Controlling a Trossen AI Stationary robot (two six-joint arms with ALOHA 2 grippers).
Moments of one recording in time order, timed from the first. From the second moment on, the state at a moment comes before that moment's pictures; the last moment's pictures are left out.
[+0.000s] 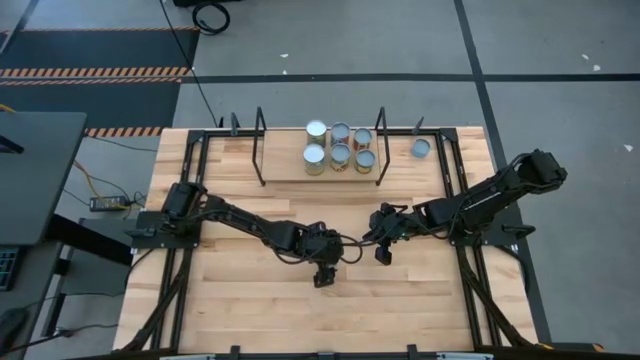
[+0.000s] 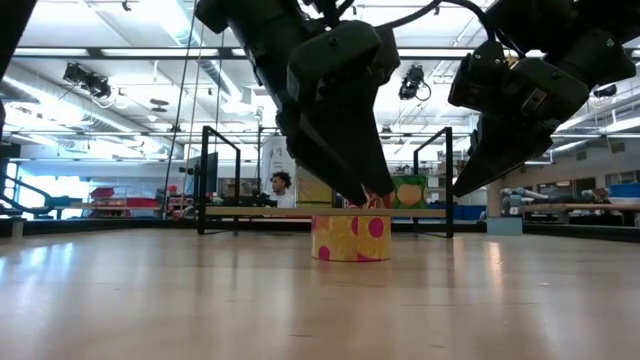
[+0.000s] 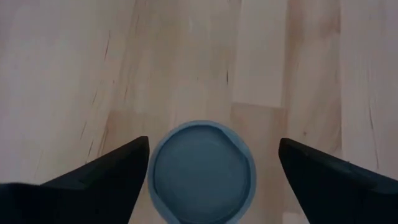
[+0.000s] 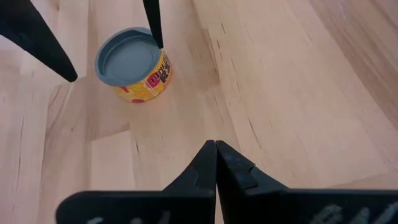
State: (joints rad) left arm -0.25 2.01 1.40 -0.36 -0.16 -0.35; right arm 0.23 1.34 0.51 0.04 0.18 0.45
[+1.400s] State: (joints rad) left arm -0.12 1.61 1.40 -0.89 -0.43 -0.12; right arm 0.25 1.33 0.51 0.02 0.15 0.48
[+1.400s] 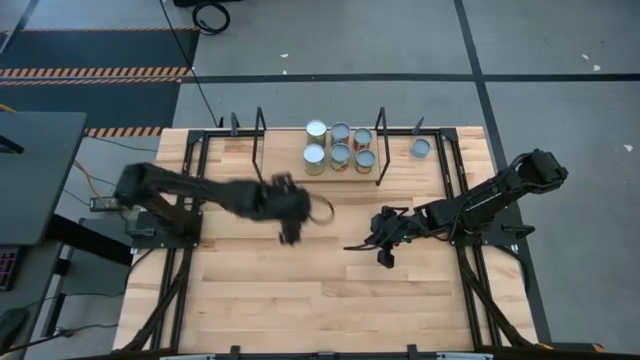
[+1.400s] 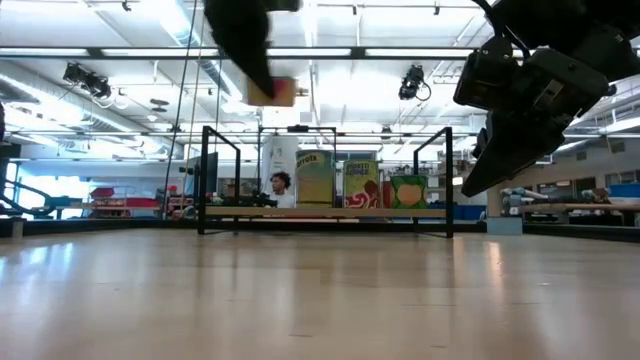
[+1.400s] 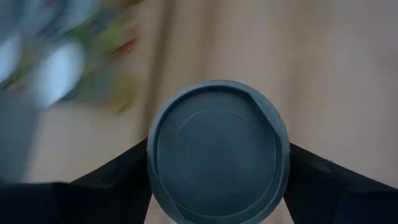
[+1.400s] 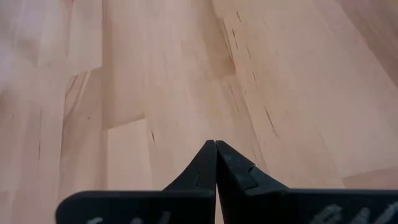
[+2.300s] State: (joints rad) left arm 0.52 1.81 1.40 -0.82 -0.08 0.48; right arm 0.23 1.27 0.51 0.03 0.08 0.51
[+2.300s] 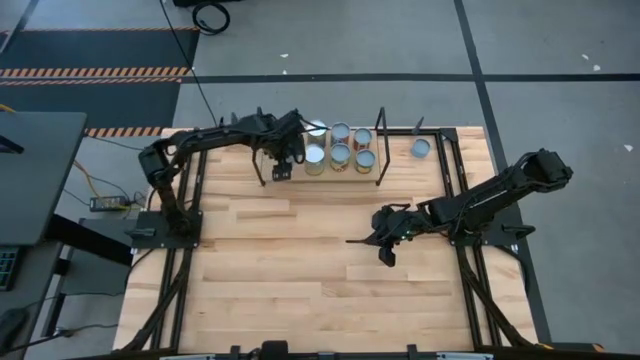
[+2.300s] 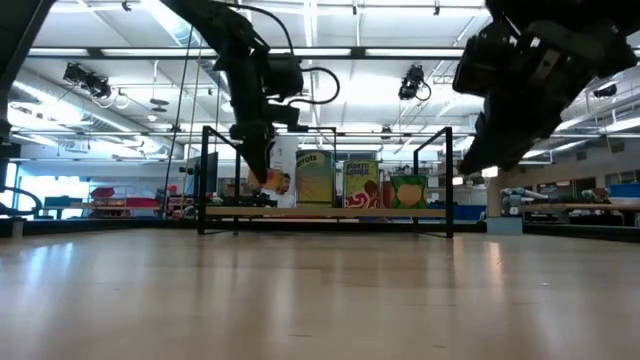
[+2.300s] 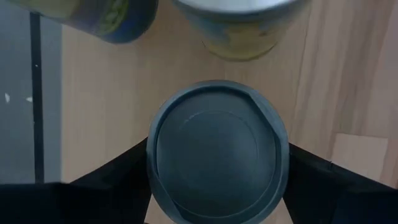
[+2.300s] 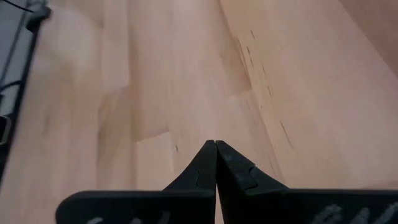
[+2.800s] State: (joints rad) left arm 0.51 1.88 1.40 -0.82 -0.12 0.48; right arm 0.18 1.05 0.51 -0.02 0.06 0.38
